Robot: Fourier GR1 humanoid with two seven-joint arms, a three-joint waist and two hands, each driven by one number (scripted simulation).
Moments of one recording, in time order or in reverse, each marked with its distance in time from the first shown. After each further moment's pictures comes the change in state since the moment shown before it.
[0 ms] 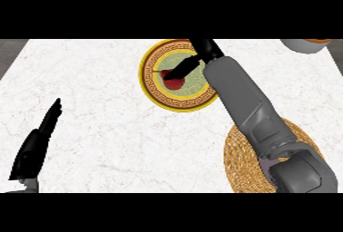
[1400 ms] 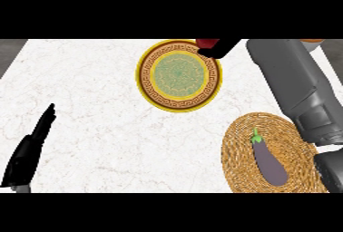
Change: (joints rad) left arm 0.042 0.031 0.007 -0.004 0.024 0.000 -0.013; right arm -0.002 -0.226 0.159 -0.188 0.140 0.194 -0.150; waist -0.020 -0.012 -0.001
